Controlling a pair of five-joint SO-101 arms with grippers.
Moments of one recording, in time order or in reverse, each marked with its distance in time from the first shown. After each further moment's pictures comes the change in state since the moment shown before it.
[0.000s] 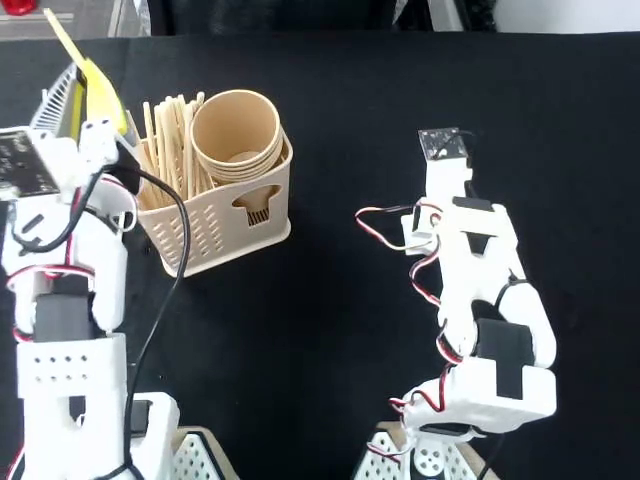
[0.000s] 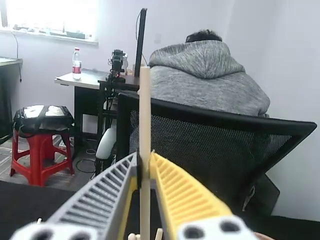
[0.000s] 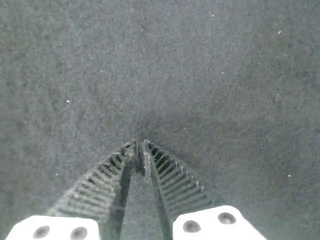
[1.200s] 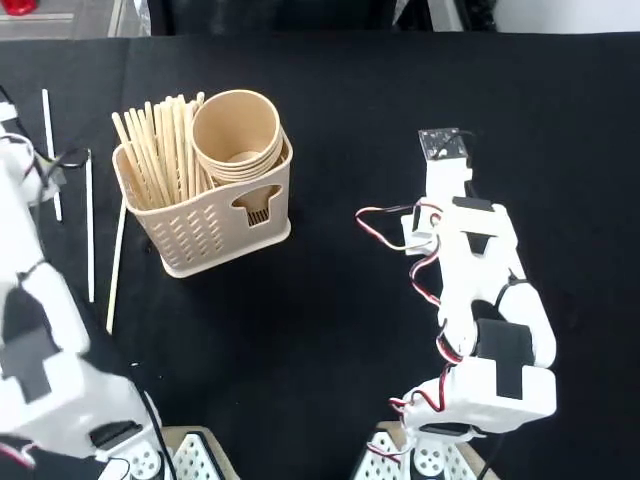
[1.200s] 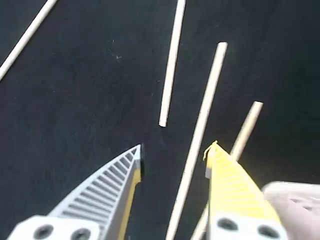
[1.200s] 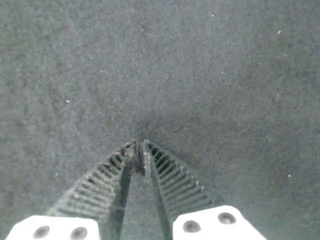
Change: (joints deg) left arm -26.9 61.7 -45.7 51.2 -11.8; right arm 0.0 0.0 0.0 0.0 0.0
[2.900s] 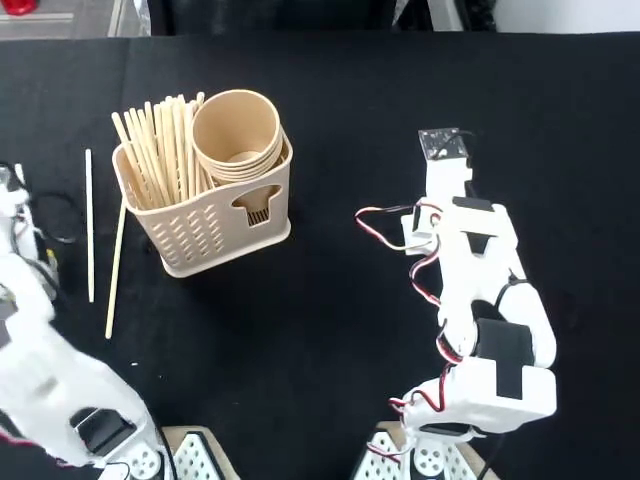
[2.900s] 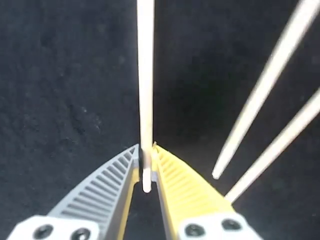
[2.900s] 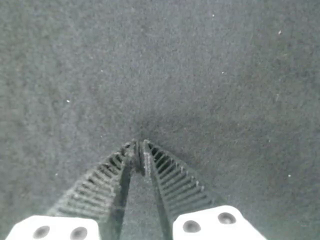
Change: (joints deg) left arm -9.8 16.6 5.7 10.8 -11.8; right arm 0.0 0.0 0.0 0.0 0.0
